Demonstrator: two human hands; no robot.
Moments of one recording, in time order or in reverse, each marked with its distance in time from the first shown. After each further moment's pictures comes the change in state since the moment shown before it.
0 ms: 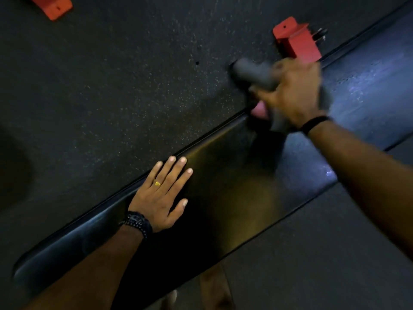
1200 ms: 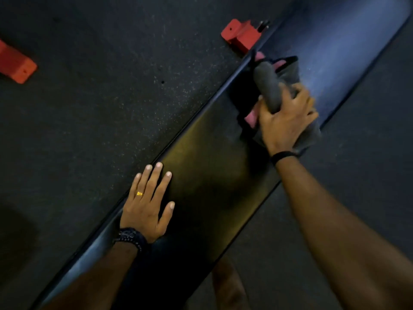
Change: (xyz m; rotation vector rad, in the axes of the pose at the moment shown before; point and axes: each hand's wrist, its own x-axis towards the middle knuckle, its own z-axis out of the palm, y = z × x) left_hand 0.003 0.006 -0.007 -0.053 0.039 0.026; right_hand -0.131 0.003 0.015 0.111 0.402 0.825
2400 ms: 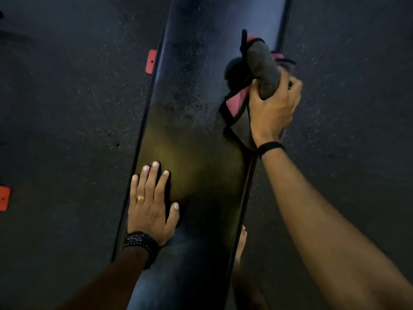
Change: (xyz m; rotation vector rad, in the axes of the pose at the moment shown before) left_hand 0.217 0.088 -0.009 0.121 0.033 0.308; right_hand 0.126 0.118 0.015 0.381 0.265 0.580
